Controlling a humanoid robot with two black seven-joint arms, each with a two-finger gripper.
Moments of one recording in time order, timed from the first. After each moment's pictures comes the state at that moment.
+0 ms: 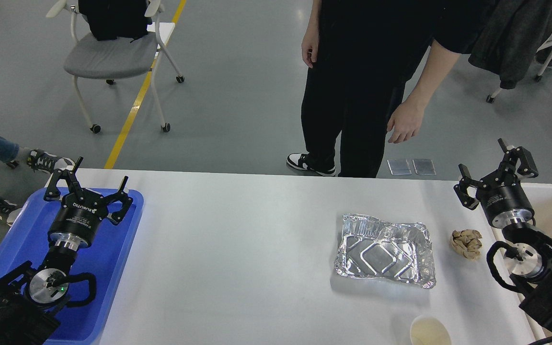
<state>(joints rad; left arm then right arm) -0.48 0.36 -0.88 -0.46 -0.17 -0.76 -0.43 0.66 -0.34 0.65 0.36 0.07 0.37 0.56</state>
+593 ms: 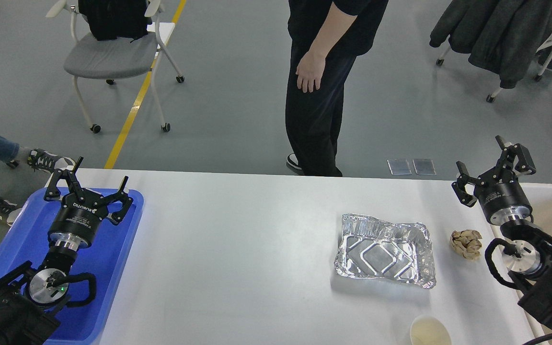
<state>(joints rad) -0.48 0.36 -0.88 -0.46 -0.17 -0.76 -0.43 0.68 -0.34 0.64 0.37 0.07 0.36 0.55</state>
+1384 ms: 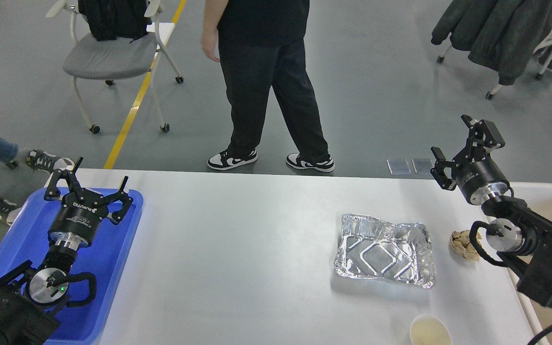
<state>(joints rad) -0.48 0.36 -0.88 -0.46 -0.17 -0.76 -0.43 0.80 -0.40 0.39 0.57 0.04 0.16 0.54</state>
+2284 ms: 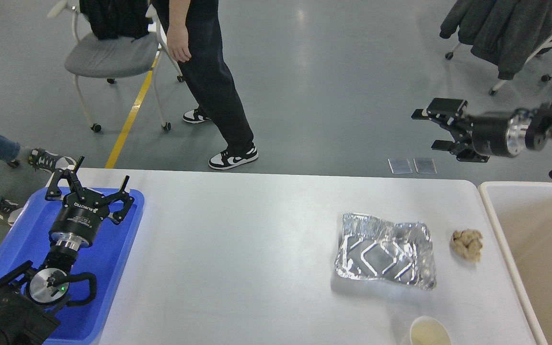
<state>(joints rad) -0.48 0.36 -0.88 -0.46 -0.17 -0.76 -0.42 1.63 -0.57 -1.01 0.84 -0.02 0.46 0.54</state>
